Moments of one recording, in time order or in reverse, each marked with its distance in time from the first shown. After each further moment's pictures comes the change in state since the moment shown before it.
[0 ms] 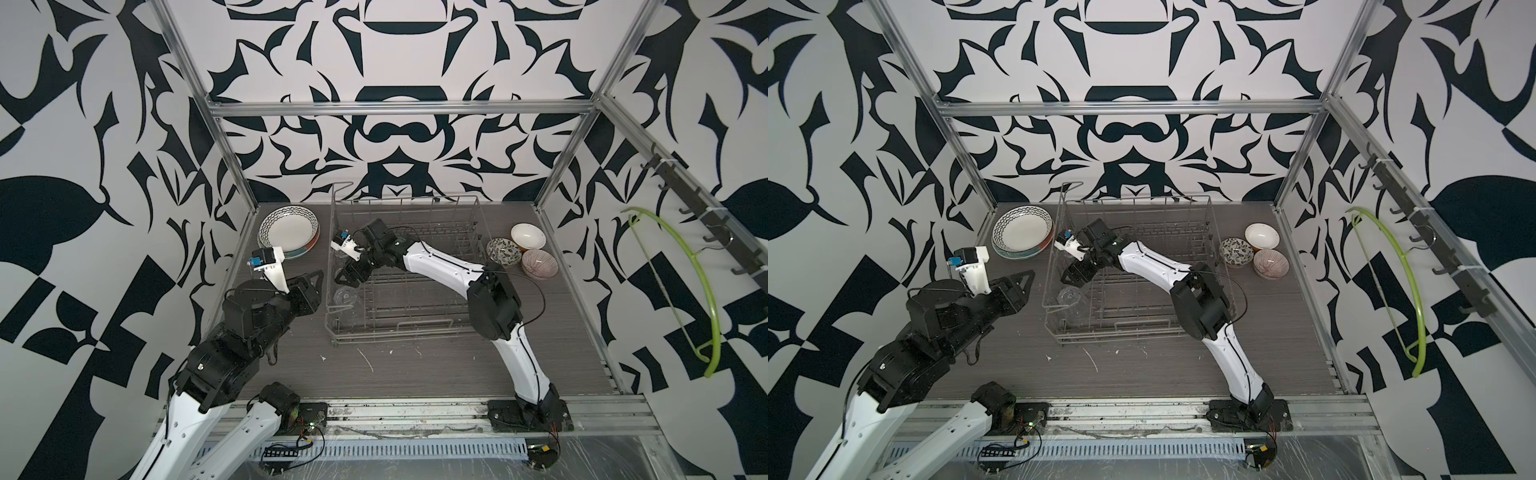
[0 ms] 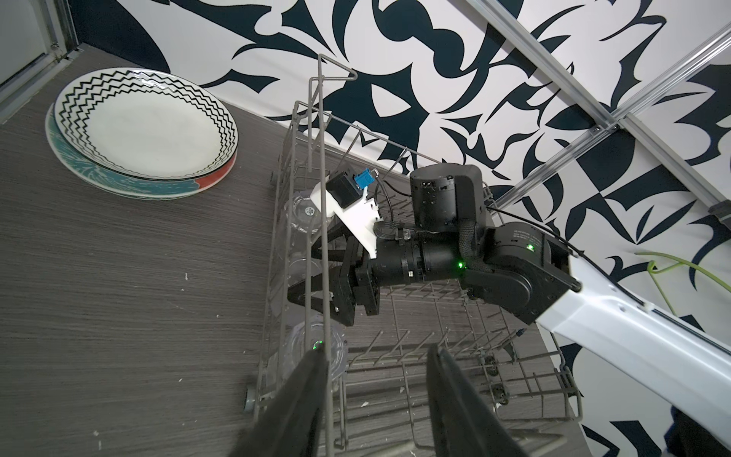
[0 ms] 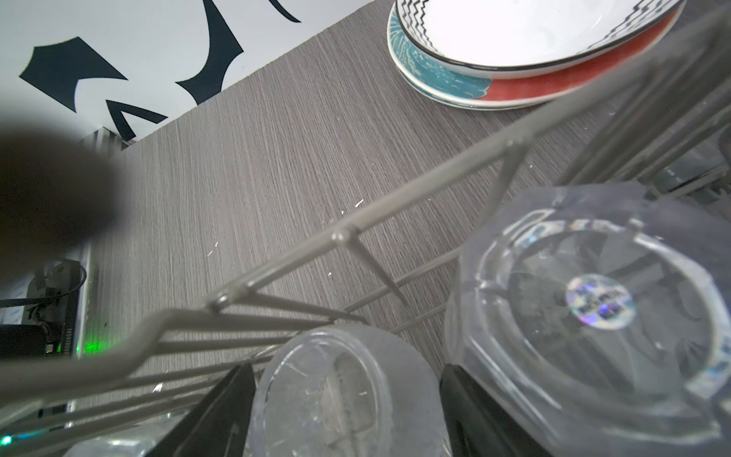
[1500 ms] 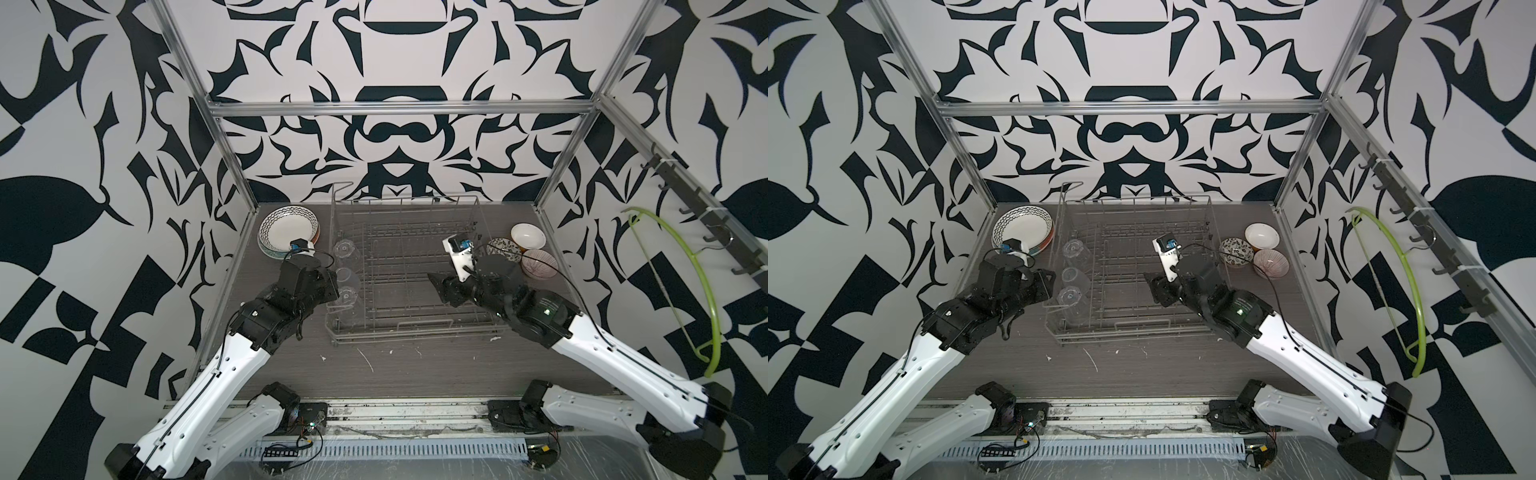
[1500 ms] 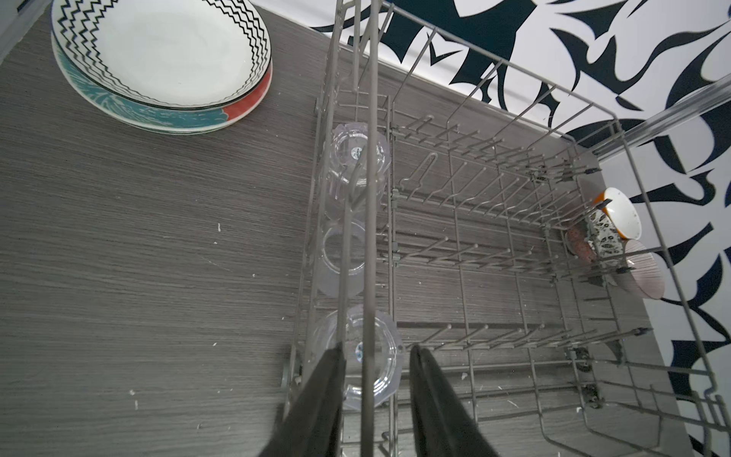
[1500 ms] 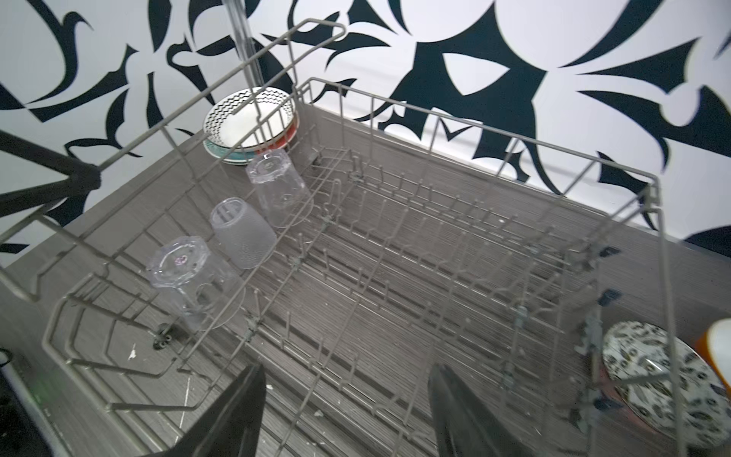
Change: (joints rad) left arm 0.000 0.290 -0.042 0.017 -0.045 -0.021; right arm 0.016 -1.264 -0.926 -0.014 0.722 0.299
